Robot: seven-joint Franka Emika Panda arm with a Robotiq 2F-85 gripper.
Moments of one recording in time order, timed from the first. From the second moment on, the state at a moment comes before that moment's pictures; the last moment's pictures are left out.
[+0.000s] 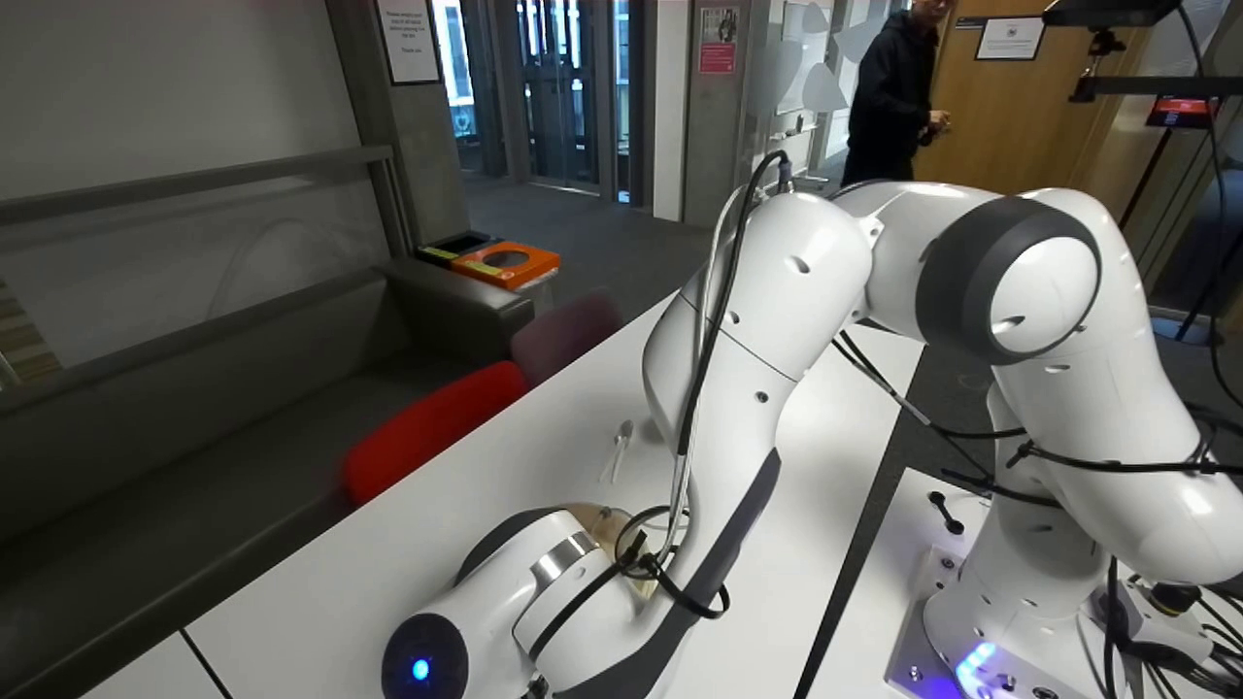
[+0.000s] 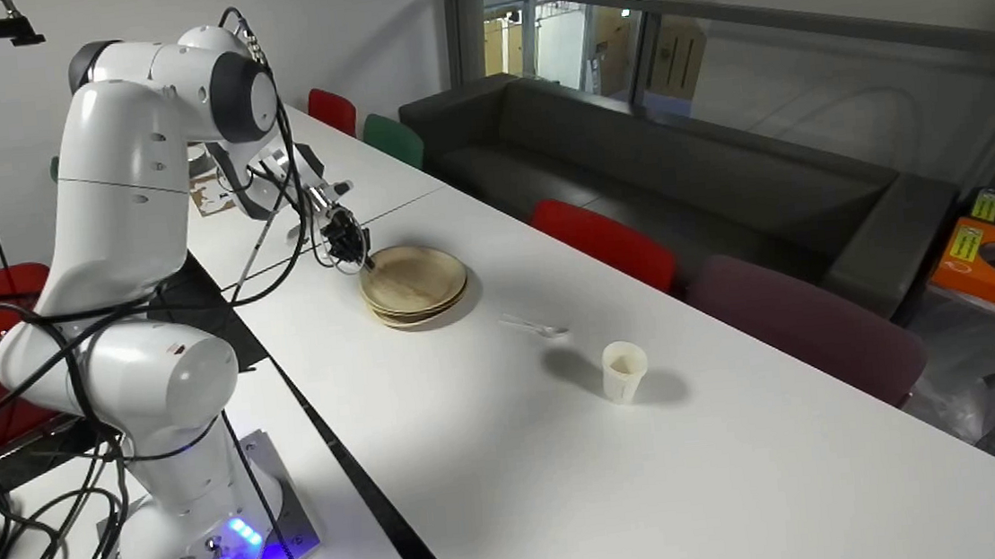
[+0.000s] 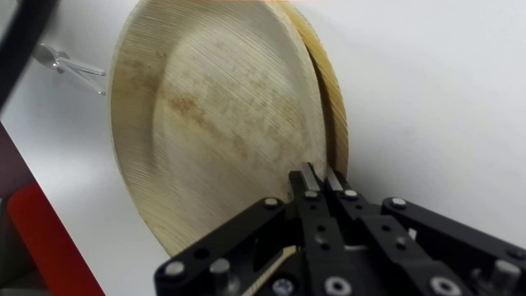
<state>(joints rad) 0.64 0.60 0.26 -1.88 -0.79 2.06 0.73</state>
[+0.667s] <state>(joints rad) 0.65 0.59 0.26 -1.88 -0.78 2.06 0.74</state>
